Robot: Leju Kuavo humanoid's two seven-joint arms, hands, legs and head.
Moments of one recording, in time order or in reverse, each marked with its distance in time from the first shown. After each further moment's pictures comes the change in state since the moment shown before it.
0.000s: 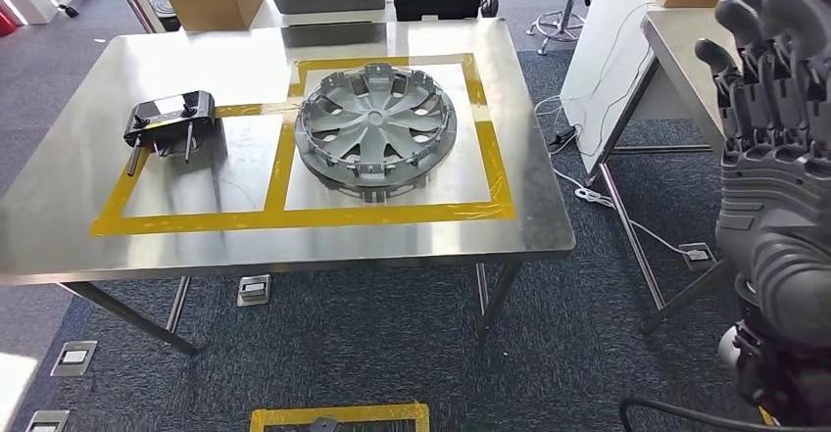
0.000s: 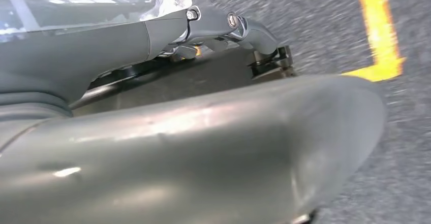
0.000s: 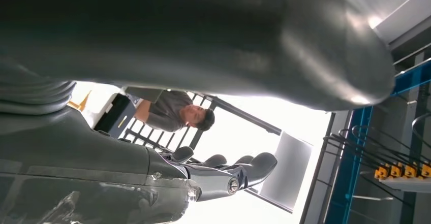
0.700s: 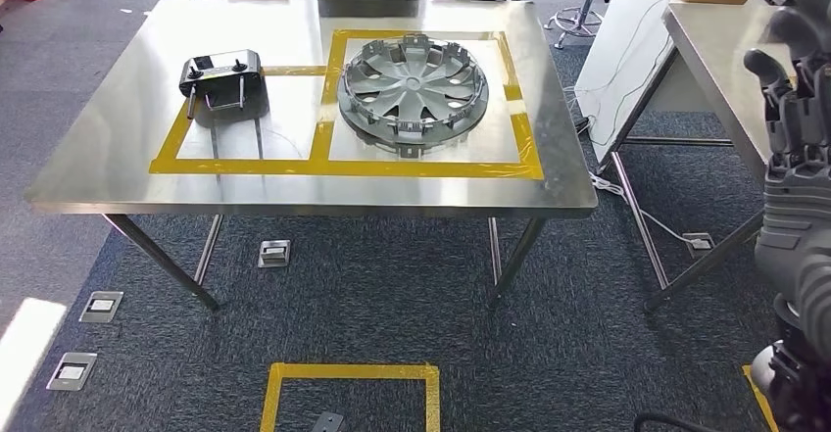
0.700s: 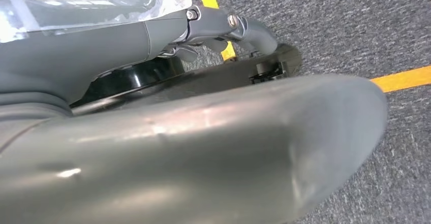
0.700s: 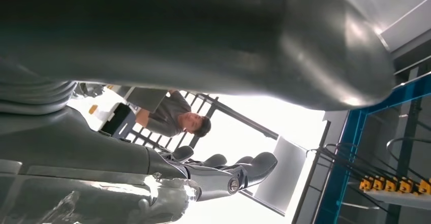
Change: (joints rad) left arm -0.010 -0.001 -0.005 0.000 0.017 0.005 0.012; right arm 0.013 -0.018 -0.018 -0.007 -0.010 0.002 -0.014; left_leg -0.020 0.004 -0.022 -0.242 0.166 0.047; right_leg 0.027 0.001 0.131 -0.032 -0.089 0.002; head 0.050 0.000
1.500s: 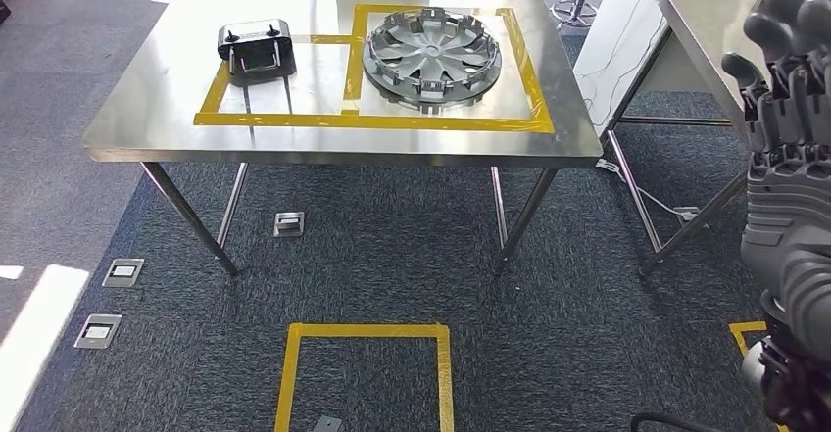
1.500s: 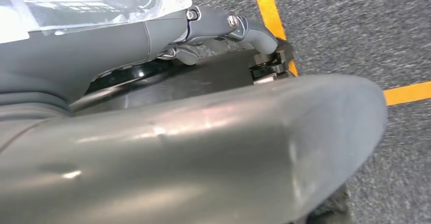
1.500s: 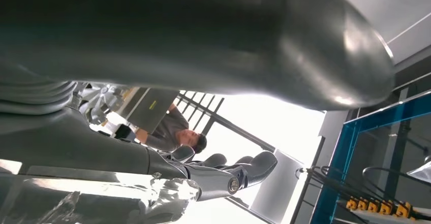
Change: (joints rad) left arm 0.005 0.000 -0.001 0.000 0.002 0.006 0.010; right arm 0.012 -0.006 -0.009 0.002 -0.022 0.014 -0.012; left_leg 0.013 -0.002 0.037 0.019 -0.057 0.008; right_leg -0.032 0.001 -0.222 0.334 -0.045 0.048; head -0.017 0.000
